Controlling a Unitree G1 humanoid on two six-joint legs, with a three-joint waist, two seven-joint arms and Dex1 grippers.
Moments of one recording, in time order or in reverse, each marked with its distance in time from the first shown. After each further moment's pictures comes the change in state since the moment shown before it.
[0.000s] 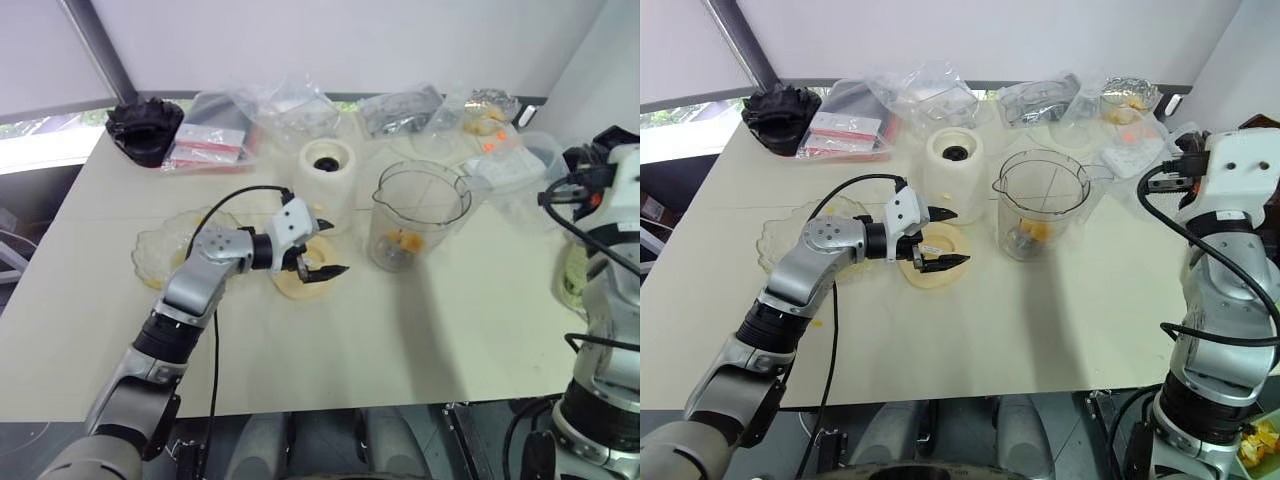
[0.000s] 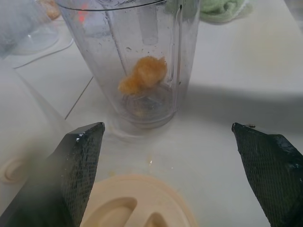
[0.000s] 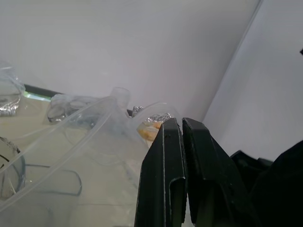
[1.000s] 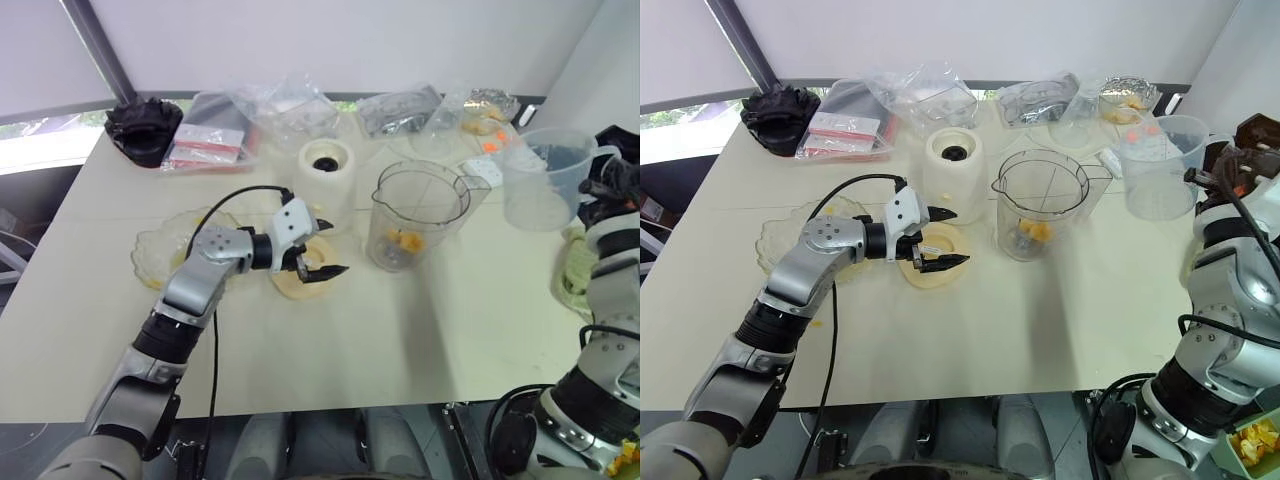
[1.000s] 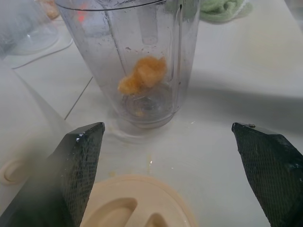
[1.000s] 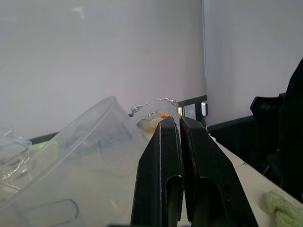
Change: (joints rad) left arm 0.000 0.003 0.000 0.000 0.001 0.000 0.000; right arm -0.090 0.123 -0.231 0.097 0.371 0.044 -0.183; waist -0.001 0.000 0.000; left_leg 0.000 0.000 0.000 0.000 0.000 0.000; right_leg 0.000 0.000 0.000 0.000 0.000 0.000
